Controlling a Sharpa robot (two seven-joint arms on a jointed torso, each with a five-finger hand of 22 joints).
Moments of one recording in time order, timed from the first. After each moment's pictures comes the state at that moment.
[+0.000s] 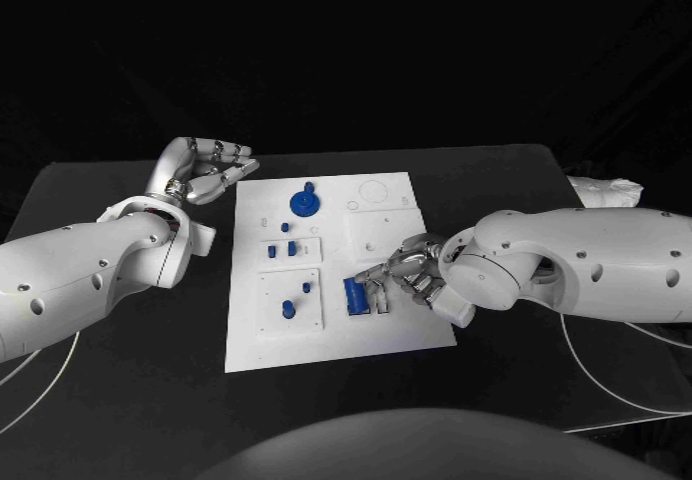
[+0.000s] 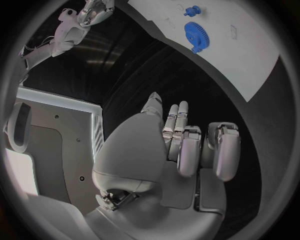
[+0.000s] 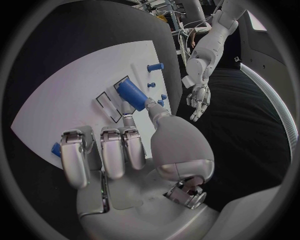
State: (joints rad) left arm 1.29 -0.69 -0.22 1.27 -0.50 -0.63 0.46; left_hand 1.48 0.02 -0.04 0.29 0.10 0.98 0.16 0.07 0.07 1.08 0.11 0.07 0.06 1.47 0.04 1.57 1.31 0.01 1.46 0.15 1.57 1.31; right arm 1.29 -0.98 -0.24 1.86 -0.39 -0.37 -0.54; right_hand 1.06 -0.02 0.17 0.01 0.17 1.08 0.13 0.12 0.24 1.47 0.06 1.57 1.31 1.47 0.01 1.57 1.31 0.01 1.46 0.12 1.57 1.31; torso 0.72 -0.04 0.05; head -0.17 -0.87
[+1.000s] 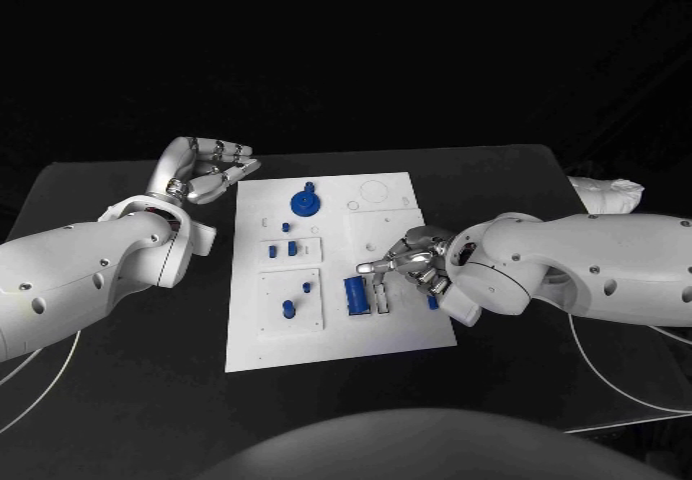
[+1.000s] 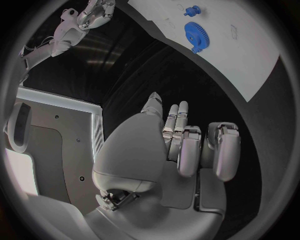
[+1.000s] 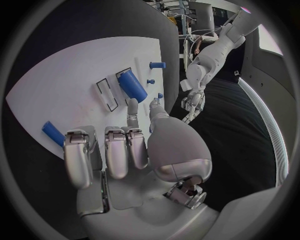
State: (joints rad) left arm 1.29 -0.69 -0.22 1.27 -0.50 -0.63 0.46; left_hand 1.48 0.02 -0.04 0.29 0.10 0.98 0.16 0.07 0.07 1.08 0.11 0.07 0.06 1.47 0.04 1.57 1.31 0.01 1.46 0.15 1.57 1.31; right arm 1.28 -1.01 -0.24 1.90 -0.58 -0.38 -0.50; right_hand 1.10 0.03 -0.05 0.12 0.06 1.00 0.05 0.51 0.72 1.47 -0.01 1.57 1.31 1.47 -0.05 1.57 1.31 0.01 1.47 0.06 1.57 1.31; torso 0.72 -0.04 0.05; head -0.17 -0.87
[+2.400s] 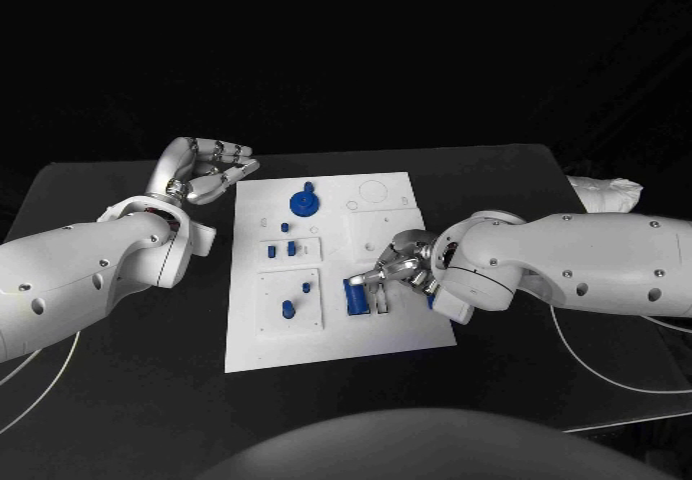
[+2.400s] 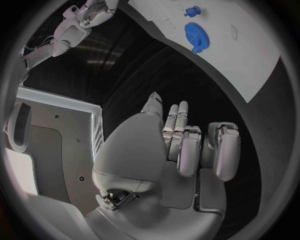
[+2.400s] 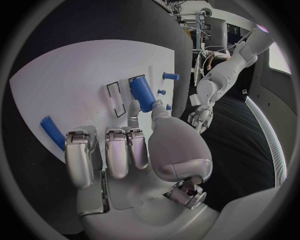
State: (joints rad) left arm 1.29 -0.69 -0.22 1.27 -0.50 -0.63 0.46; left_hand 1.48 0.02 -0.04 0.29 0.10 0.98 0.16 0.07 0.07 1.08 0.11 0.07 0.06 1.47 0.04 1.57 1.31 0.01 1.46 0.15 1.57 1.31; right arm 1.28 -0.94 -0.23 1.85 -0.70 -0.29 -0.60; right_hand 1.13 0.06 -0.07 0.14 0.06 0.96 0.04 0.56 0.83 1.47 -0.01 1.57 1.31 1.47 -0.06 1.57 1.31 0.01 1.47 0.05 1.57 1.31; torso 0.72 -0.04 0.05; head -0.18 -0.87
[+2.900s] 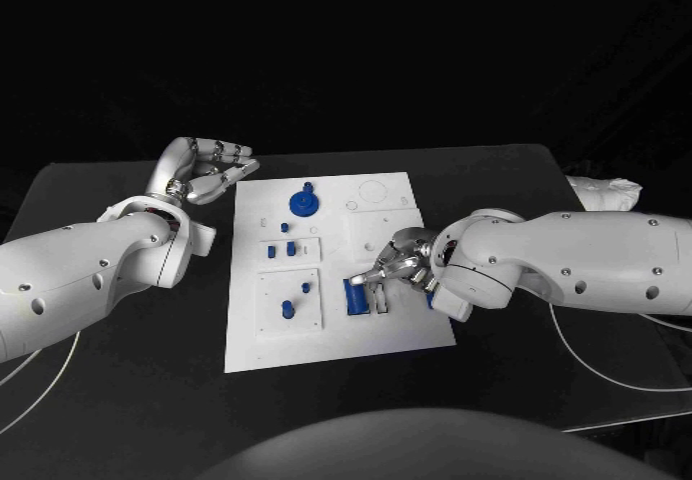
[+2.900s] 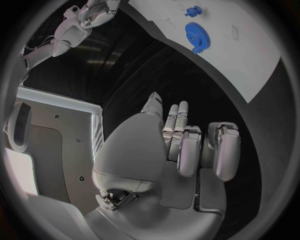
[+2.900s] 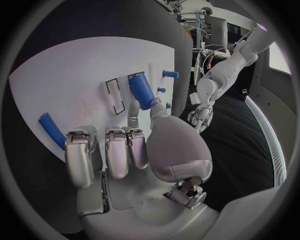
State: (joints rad) left arm 1.29 -0.69 -0.22 1.27 -0.50 -0.63 0.46; left_hand 1.48 0.02 -0.04 0.29 0.10 0.98 0.16 0.07 0.07 1.08 0.11 0.07 0.06 1.47 0.04 1.57 1.31 0.01 1.46 0.15 1.57 1.31; right arm 1.29 -0.94 -0.23 1.84 -0.70 -0.30 -0.60; right_hand 1.15 0.08 -0.06 0.13 0.06 0.96 0.04 0.56 0.83 1.47 -0.01 1.57 1.31 1.47 -0.06 1.57 1.31 0.01 1.47 0.05 1.57 1.31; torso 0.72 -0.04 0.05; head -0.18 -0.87
